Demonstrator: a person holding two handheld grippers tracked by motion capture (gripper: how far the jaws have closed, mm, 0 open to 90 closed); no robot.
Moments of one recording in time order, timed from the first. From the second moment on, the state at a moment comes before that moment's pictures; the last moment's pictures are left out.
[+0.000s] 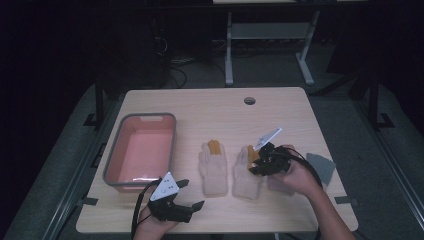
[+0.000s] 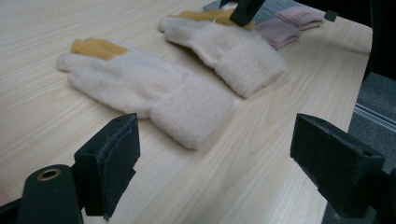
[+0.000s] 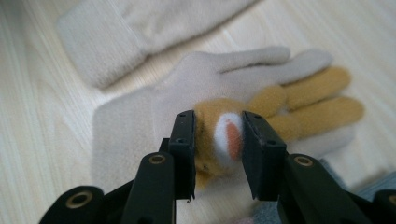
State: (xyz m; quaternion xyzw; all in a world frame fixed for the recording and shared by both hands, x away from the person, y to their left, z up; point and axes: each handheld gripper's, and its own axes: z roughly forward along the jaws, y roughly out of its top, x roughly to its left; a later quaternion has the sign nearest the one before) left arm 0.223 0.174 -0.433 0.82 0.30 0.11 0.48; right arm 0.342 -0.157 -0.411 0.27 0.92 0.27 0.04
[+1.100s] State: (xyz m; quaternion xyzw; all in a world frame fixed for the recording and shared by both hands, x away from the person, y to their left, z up) left arm 0.222 0.176 -0.430 0.82 0.30 0.11 0.48; right arm 0.350 -0.099 -0.364 0.19 0.93 0.30 0.05
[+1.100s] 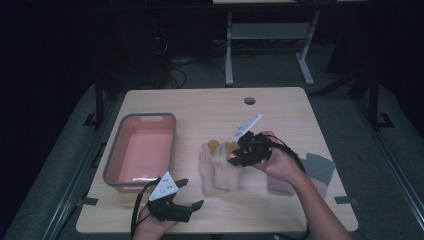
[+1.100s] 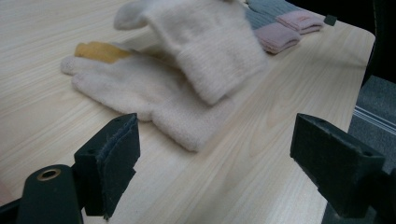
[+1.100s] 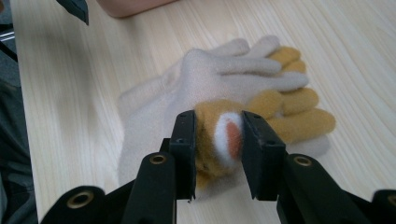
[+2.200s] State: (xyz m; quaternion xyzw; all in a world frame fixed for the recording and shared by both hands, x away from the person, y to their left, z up) left arm 0.224 0.174 -0.431 0.82 0.30 0.11 0.48; right arm 0.374 -0.046 -0.404 0.17 0.95 0.25 0.02
